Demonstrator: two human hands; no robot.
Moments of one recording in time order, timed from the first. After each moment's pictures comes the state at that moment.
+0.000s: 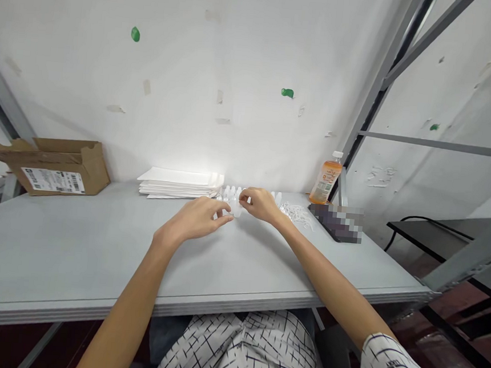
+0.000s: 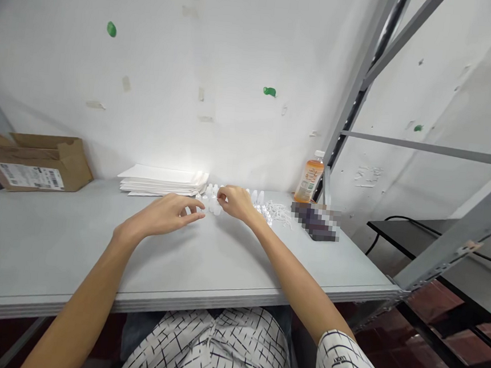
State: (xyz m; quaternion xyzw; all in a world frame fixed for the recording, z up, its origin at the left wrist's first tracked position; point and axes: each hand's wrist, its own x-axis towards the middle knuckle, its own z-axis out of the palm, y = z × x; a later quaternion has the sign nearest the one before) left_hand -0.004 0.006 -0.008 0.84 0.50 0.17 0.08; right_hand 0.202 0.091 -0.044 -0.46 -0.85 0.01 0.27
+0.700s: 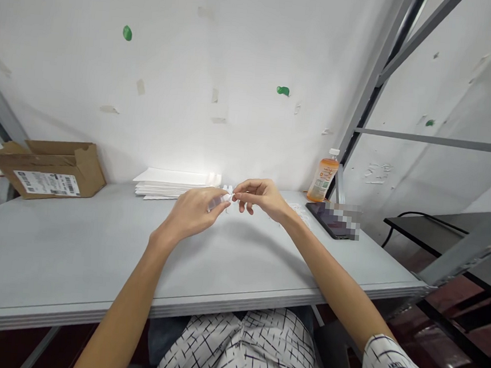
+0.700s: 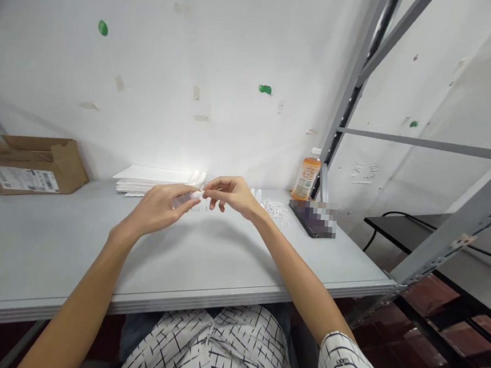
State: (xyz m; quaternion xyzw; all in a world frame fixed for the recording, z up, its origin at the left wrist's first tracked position) left_hand 0.001 0.001 -0.001 0.83 0.48 0.29 0.02; right_hand 0.208 0.053 -0.010 -0.22 -0.73 0.48 0.43
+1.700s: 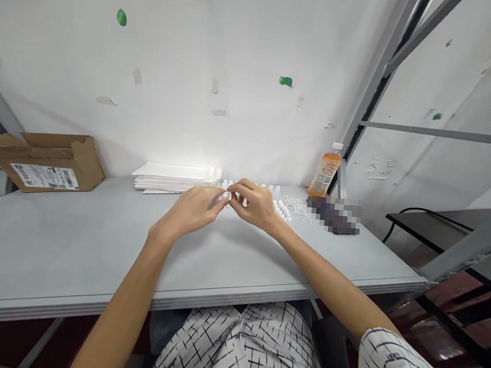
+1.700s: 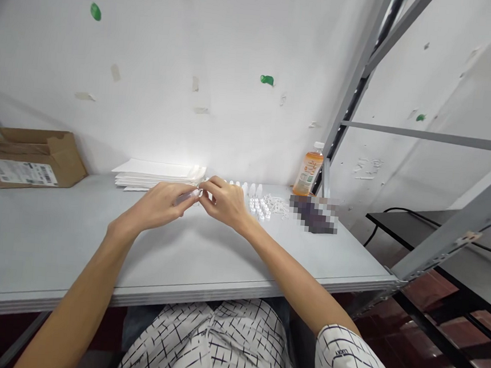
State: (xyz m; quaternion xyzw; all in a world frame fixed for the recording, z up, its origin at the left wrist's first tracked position) left_hand 0.000 0.004 -0.004 0.85 0.48 0.22 0.02; right_hand 0.181 0.047 -0.043 -0.34 -0.83 -0.08 0.43
